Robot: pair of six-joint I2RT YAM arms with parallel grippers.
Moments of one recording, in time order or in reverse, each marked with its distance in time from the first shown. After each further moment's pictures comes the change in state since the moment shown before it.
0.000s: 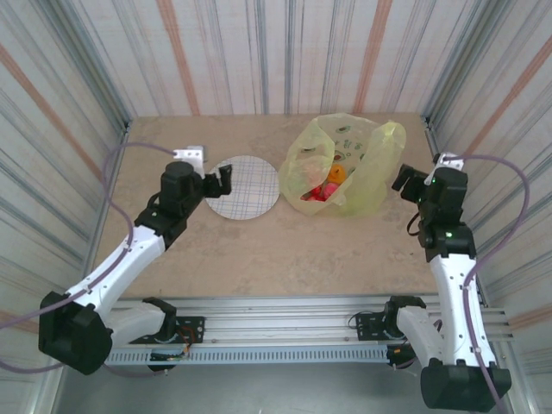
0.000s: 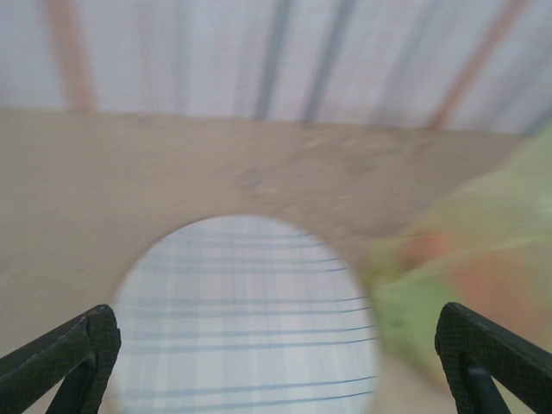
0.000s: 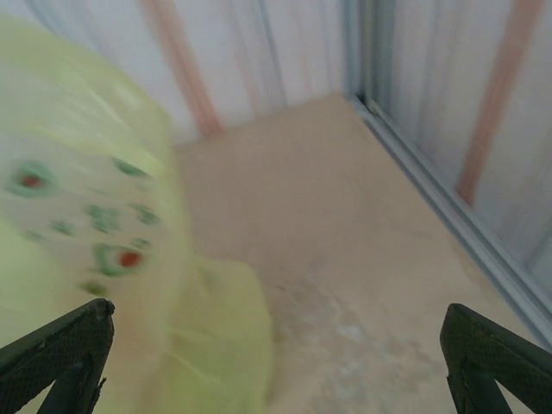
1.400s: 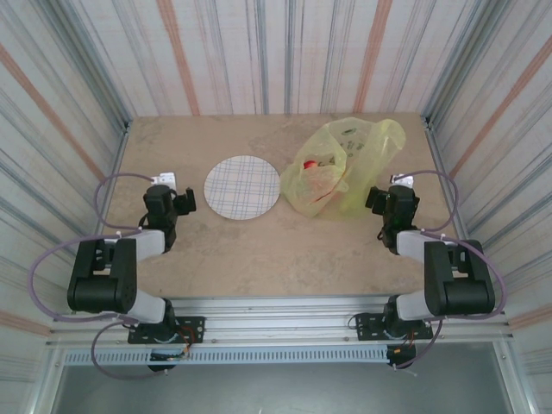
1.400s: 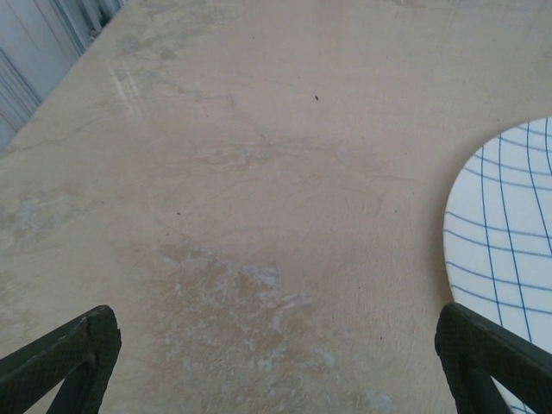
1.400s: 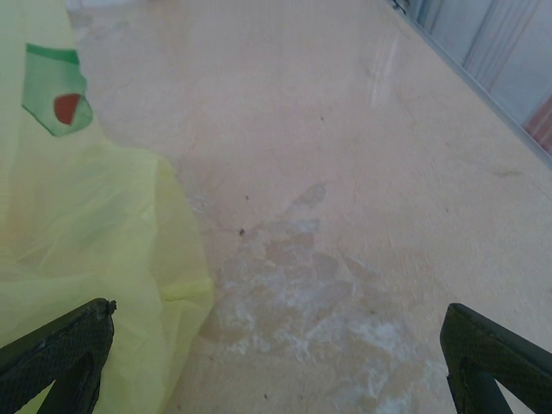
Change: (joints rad) left arm 0.351 0.360 -0.323 0.595 -0.016 0.249; right arm 0.097 0.605 -0.412 0.974 0.107 -0.133
